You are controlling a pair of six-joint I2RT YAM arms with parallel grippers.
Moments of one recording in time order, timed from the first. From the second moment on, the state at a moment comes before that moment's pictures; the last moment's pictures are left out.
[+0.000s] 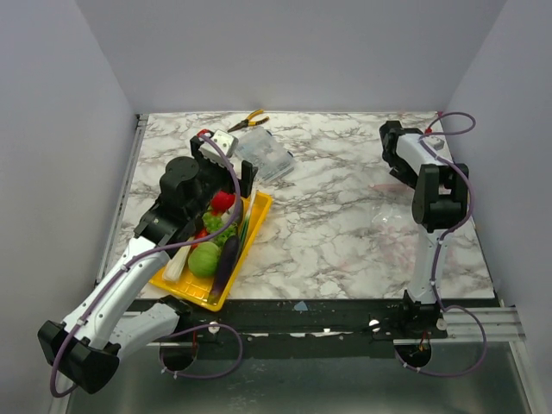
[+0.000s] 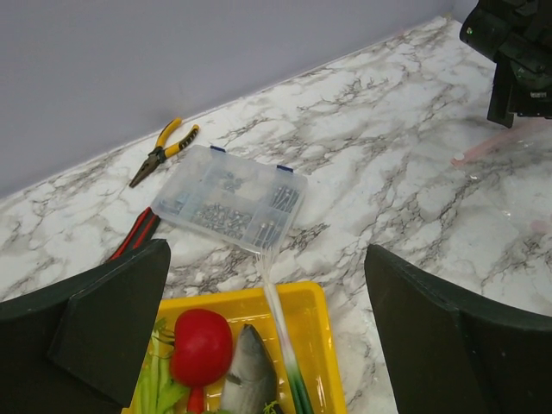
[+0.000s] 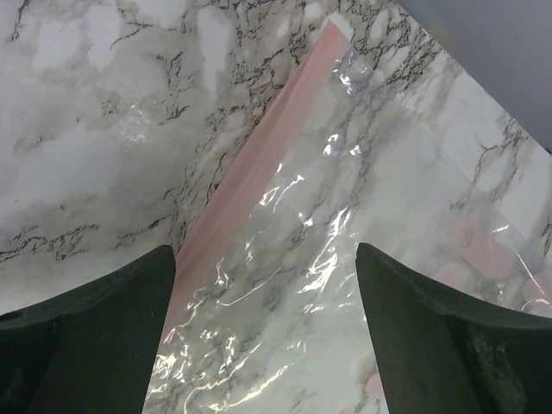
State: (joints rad) left arm -0.52 0.96 0.98 -0.12 0.00 0.05; right arm 0.03 2.20 1.75 -1.04 0.85 0.93
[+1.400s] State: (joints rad) left arm -0.54 1.02 0.99 -0.12 0.14 -0.12; right arm 0.02 1.67 1.10 -0.52 0.57 0.96
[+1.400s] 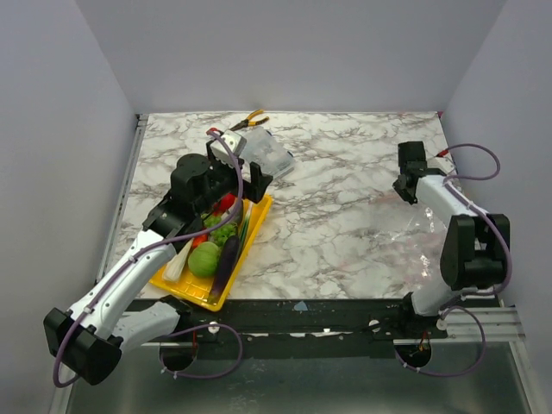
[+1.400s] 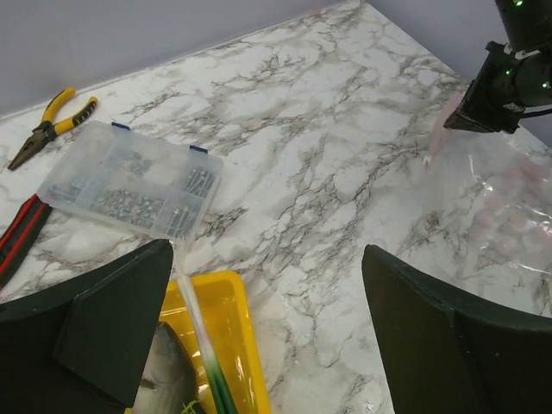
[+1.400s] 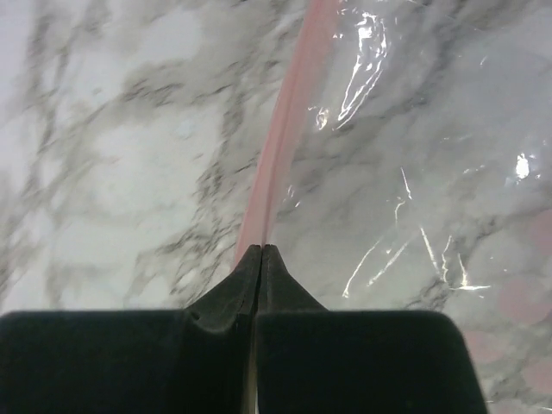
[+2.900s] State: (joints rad) left arm -0.66 1.59 1.25 -0.30 0.43 -0.52; right arm 0.69 1.18 0.82 -0.17 0.23 0.82
